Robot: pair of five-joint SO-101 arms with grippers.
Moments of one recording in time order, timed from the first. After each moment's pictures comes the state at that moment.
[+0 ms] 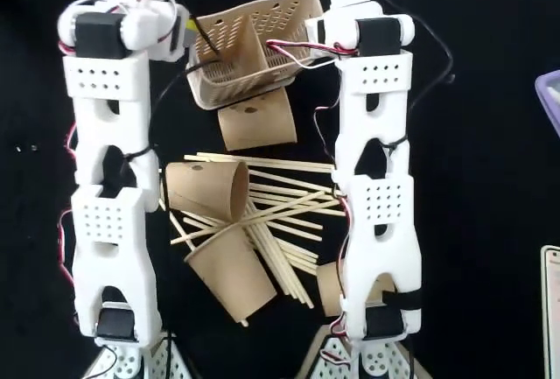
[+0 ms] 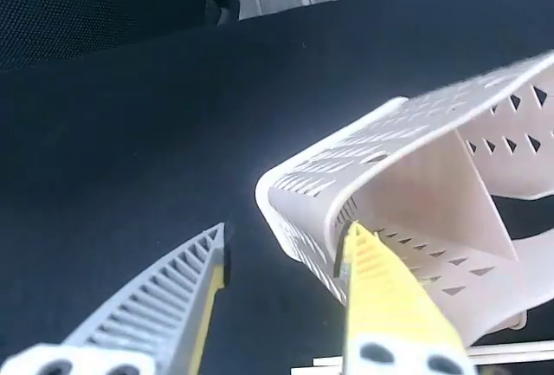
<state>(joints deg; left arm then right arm) -1.6 38.2 -88.3 100.4 -8.3 -5.4 55.2 -93.3 96.1 6.8</state>
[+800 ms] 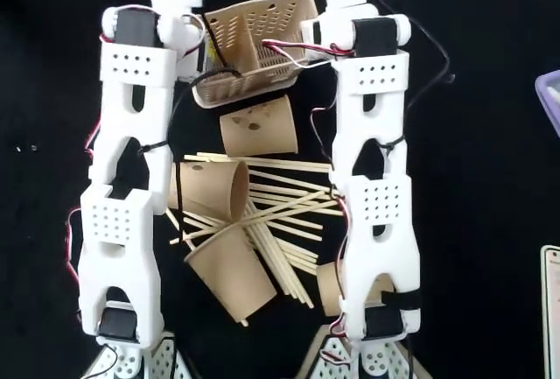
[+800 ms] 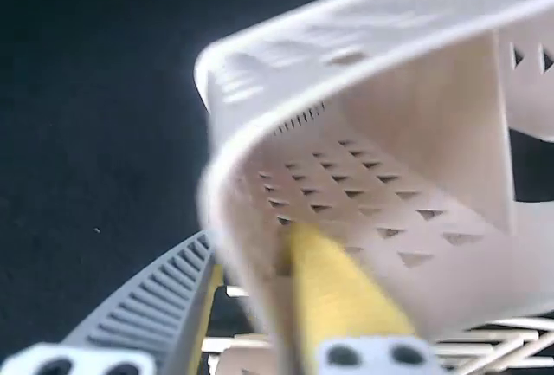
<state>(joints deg) 1.1 38.2 -68.7 100.4 0.0 -5.8 55.1 -93.3 98.5 6.0</state>
